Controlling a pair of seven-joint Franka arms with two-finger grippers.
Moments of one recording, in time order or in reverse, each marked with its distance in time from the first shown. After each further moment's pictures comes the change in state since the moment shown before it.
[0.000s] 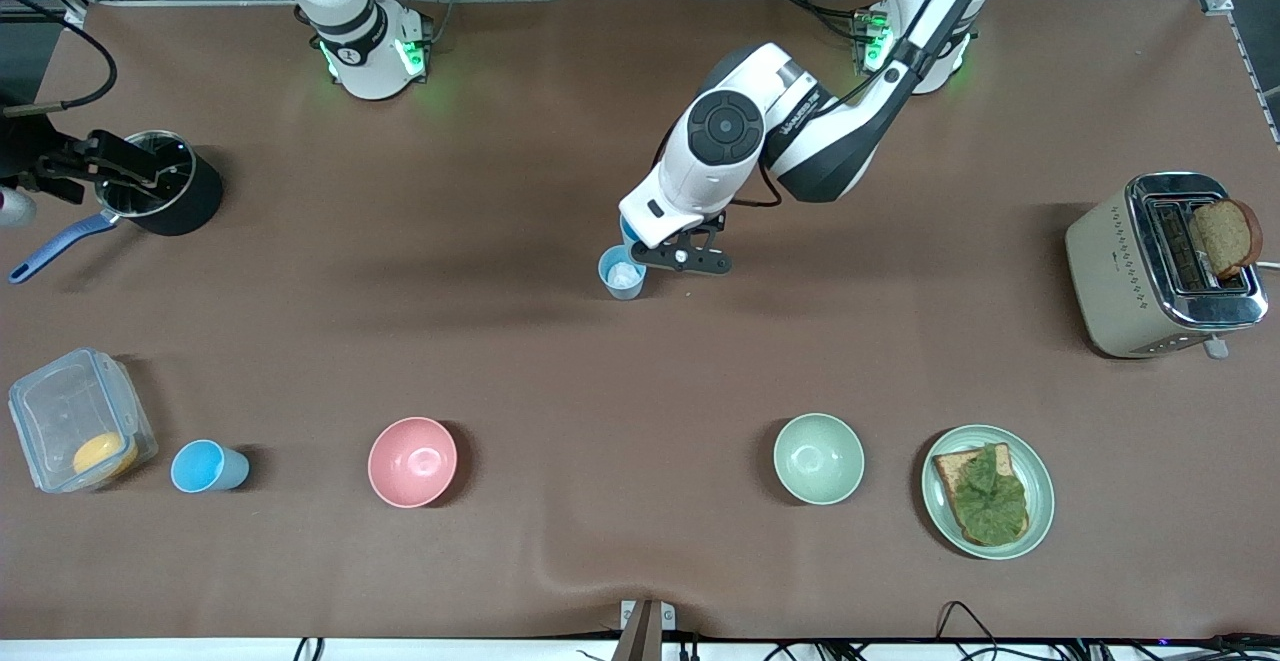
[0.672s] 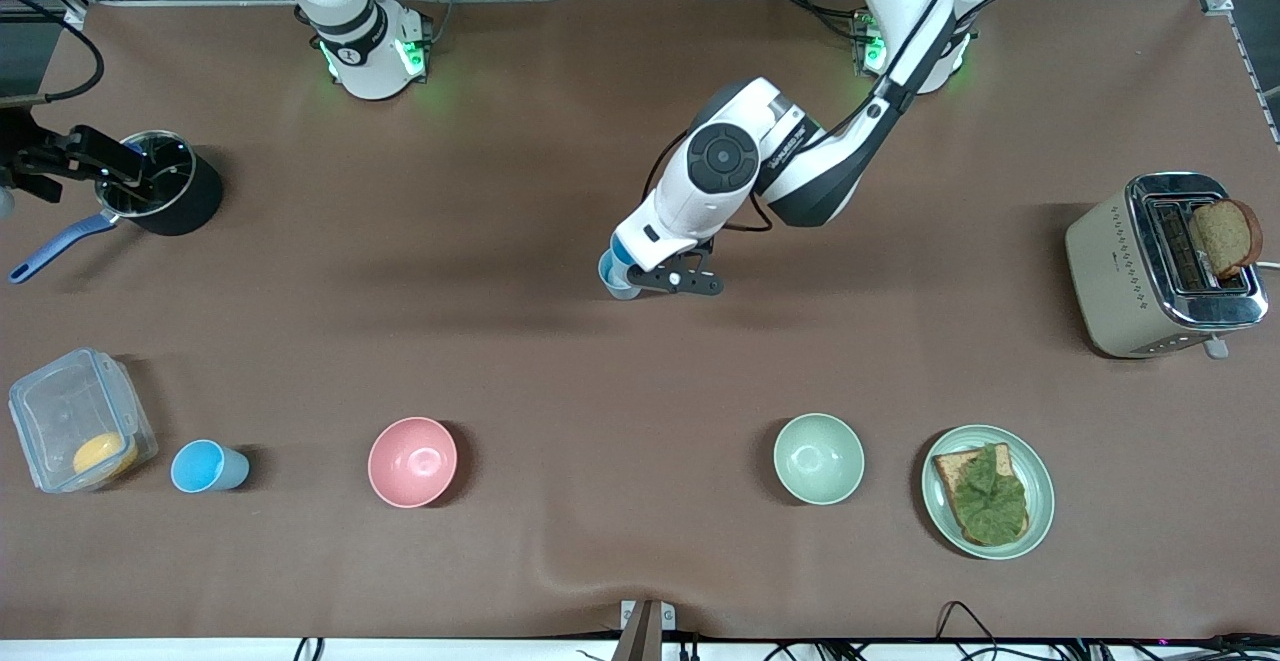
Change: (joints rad) left arm 0.000 0.082 0.001 0.009 0.000 0.121 0.004; right arm 0.000 0.001 0.001 0.032 -0.019 0.001 0.000
